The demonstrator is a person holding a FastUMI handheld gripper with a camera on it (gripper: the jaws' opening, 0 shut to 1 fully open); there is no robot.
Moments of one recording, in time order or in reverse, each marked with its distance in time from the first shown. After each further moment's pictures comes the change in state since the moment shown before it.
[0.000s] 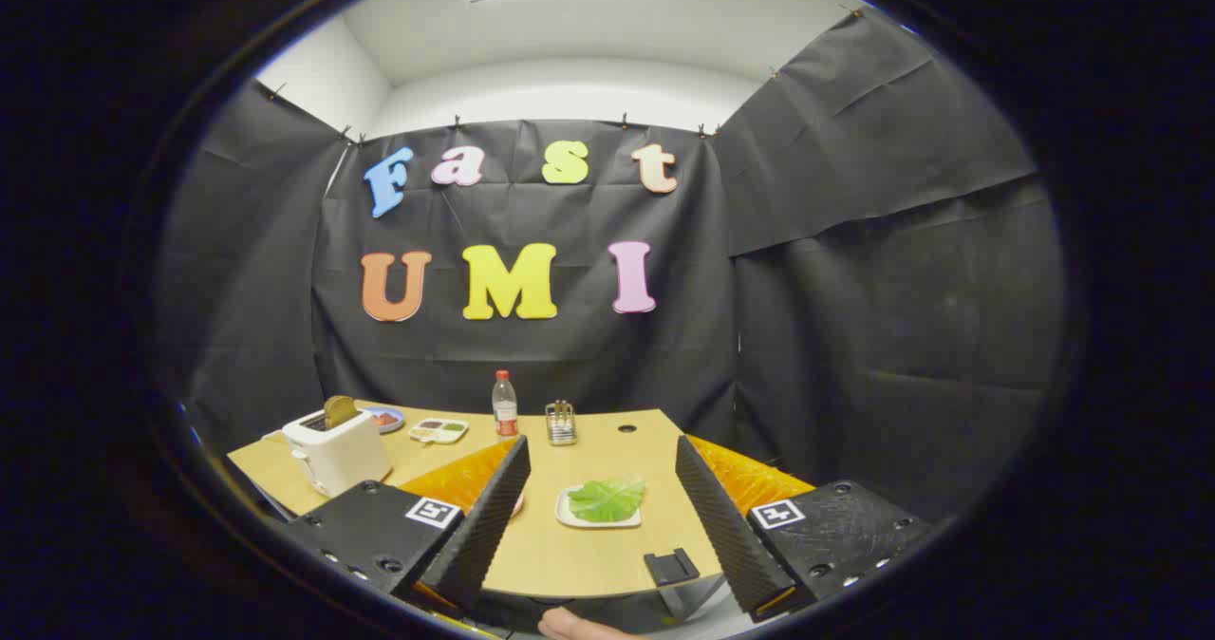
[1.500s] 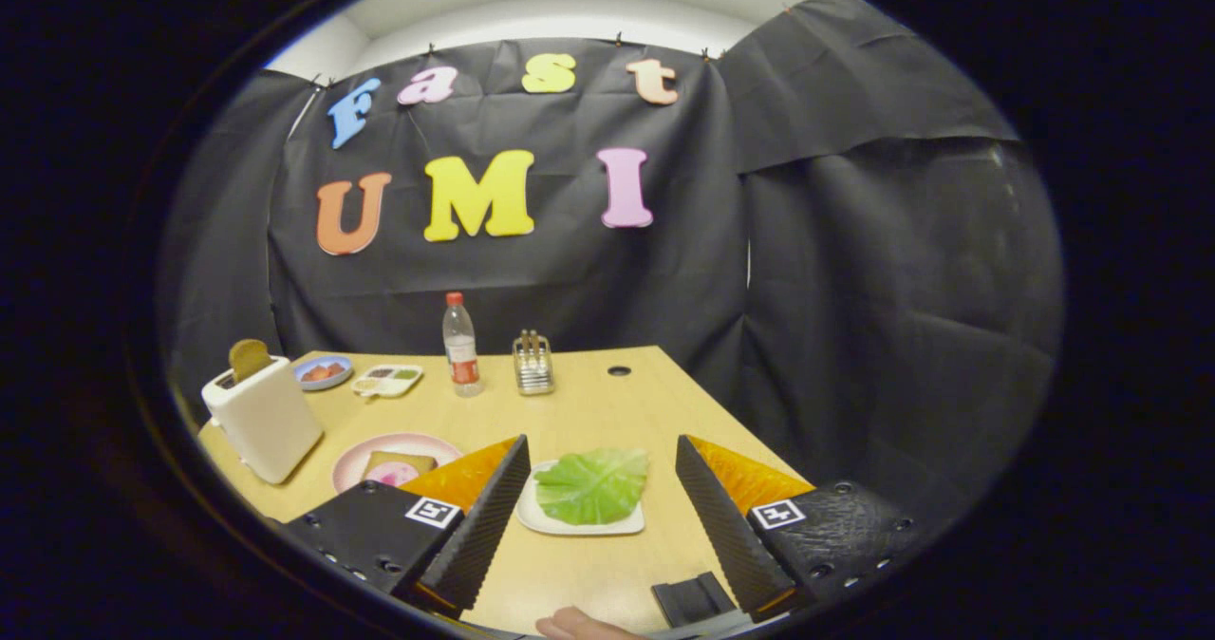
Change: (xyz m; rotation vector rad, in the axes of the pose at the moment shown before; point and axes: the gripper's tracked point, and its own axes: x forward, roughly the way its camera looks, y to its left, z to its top) arm 0.191 -0.017 -0.117 0.003 0.265 -0.050
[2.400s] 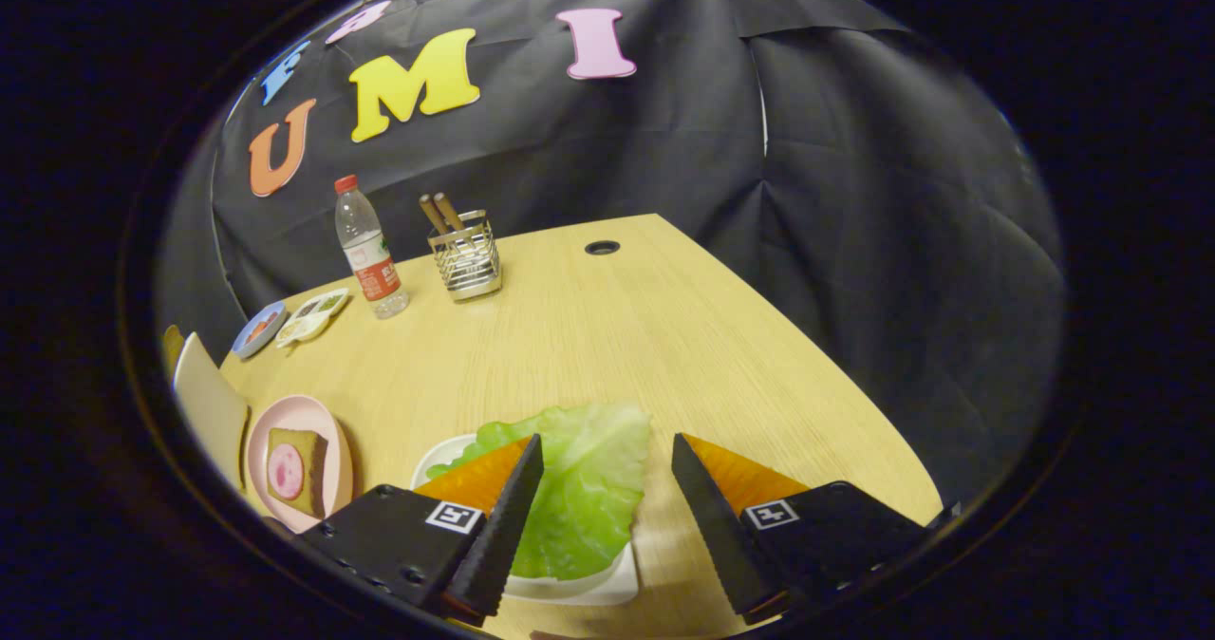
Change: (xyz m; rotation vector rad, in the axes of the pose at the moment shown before) arm 0.169 -0.018 -0.085 0.071 0.380 0.001
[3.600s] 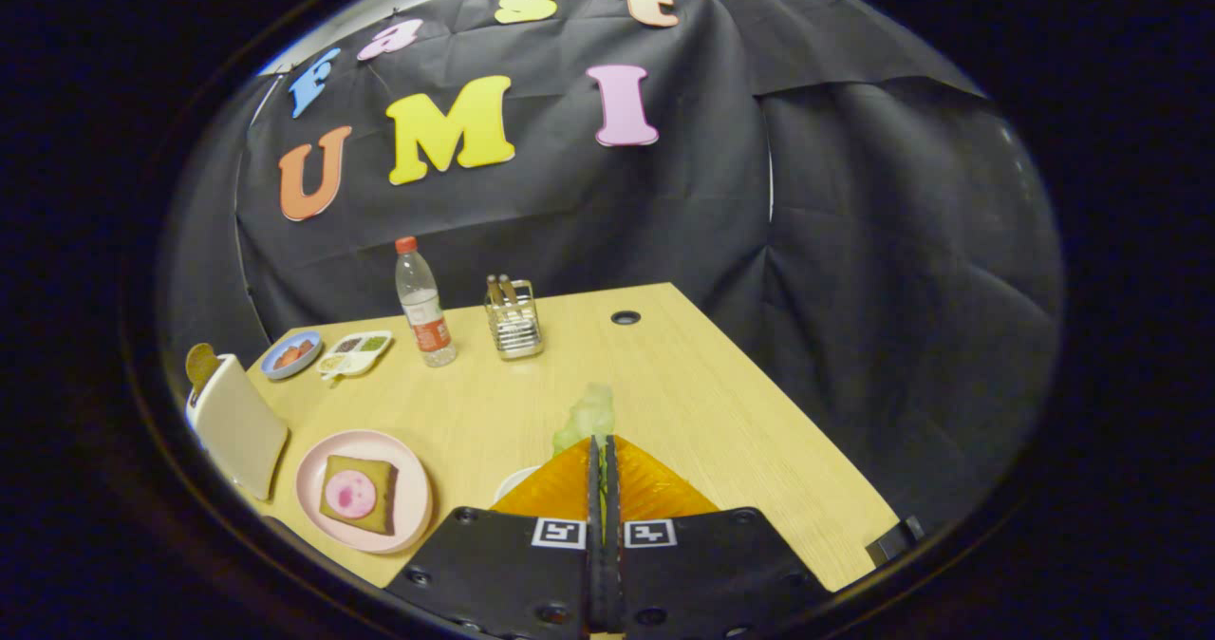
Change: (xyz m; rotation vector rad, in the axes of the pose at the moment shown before) arm -0.106 0.044 0.051 -0.048 -0.207 0.009
